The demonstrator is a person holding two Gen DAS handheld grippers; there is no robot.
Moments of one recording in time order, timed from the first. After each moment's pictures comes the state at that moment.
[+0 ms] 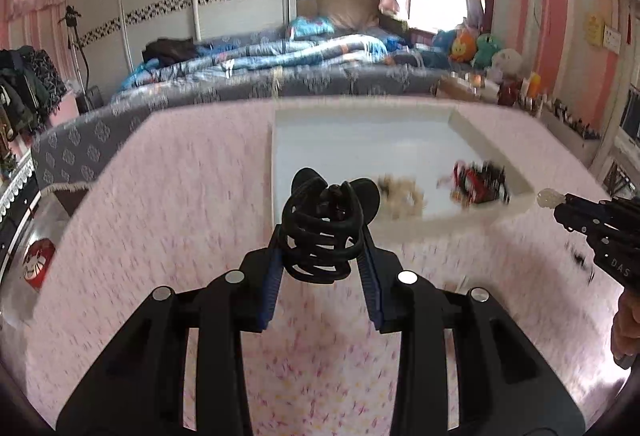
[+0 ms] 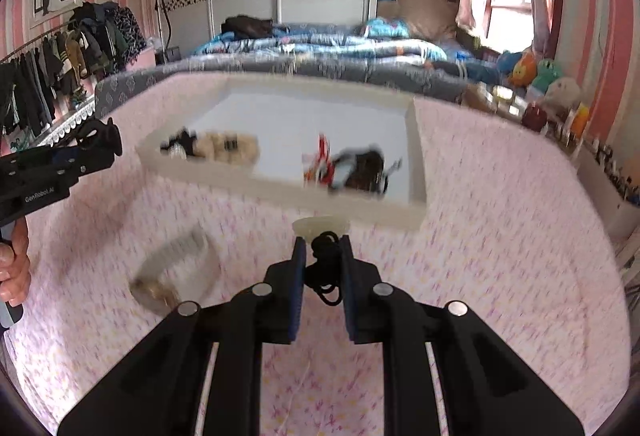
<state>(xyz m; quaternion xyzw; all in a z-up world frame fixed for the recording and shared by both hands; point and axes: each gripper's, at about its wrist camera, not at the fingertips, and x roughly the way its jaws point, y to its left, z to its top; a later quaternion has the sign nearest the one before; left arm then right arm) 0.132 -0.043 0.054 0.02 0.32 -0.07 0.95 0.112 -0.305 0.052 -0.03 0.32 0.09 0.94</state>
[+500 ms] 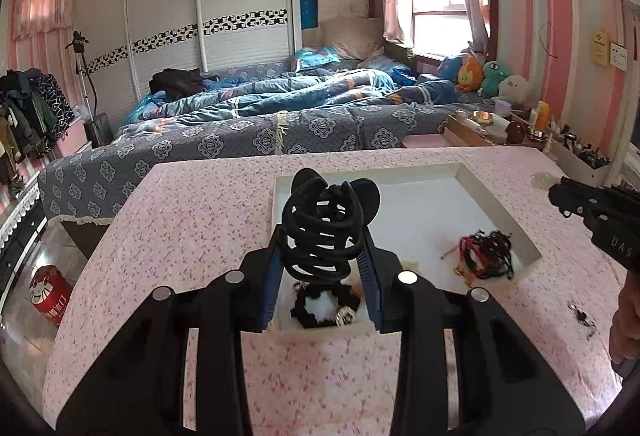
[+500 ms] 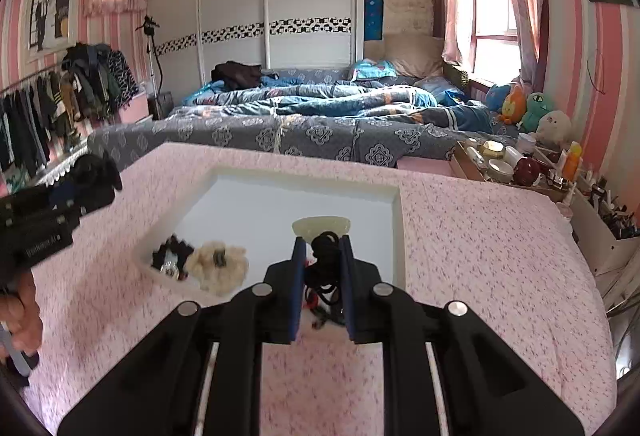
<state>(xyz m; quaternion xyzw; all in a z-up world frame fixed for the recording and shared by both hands) 0.179 -0.060 0.090 0.03 0.28 -0.05 0.96 0.170 -0.314 0.110 0.00 0.26 0.07 0.96</state>
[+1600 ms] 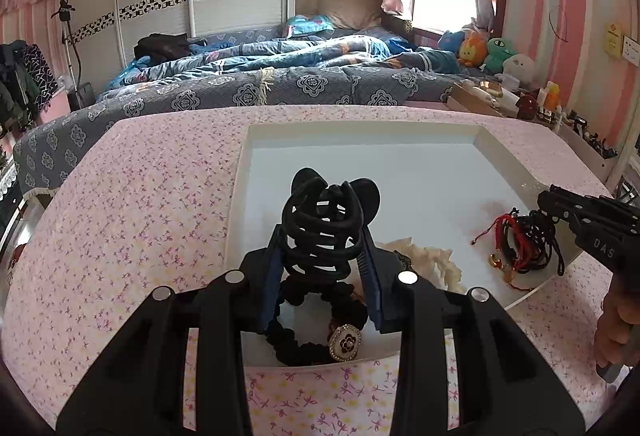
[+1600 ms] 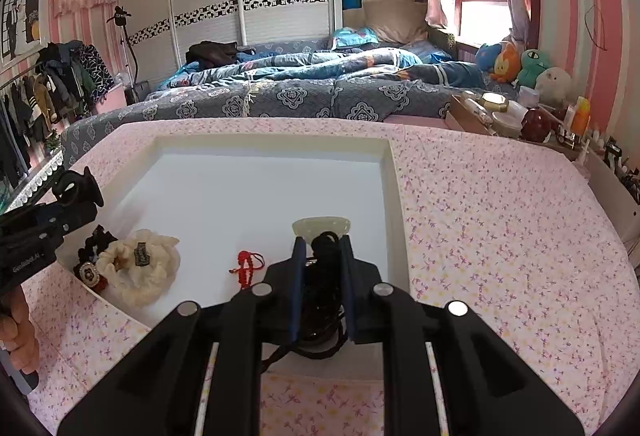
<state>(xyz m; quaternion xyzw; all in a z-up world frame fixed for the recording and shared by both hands) 0.243 -0.068 0.008 0.01 0.33 -0.08 0.94 0.243 -0.328 0.031 0.02 0.31 0.05 0.95</state>
